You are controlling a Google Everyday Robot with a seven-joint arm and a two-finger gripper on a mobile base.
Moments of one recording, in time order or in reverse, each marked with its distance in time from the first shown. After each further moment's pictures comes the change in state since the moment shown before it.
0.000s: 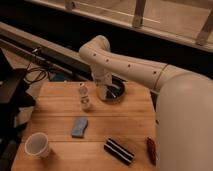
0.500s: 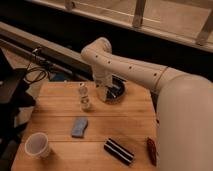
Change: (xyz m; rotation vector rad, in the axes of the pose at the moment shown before) arm -0.012 0.006 0.012 0.002 -0.003 -0.004
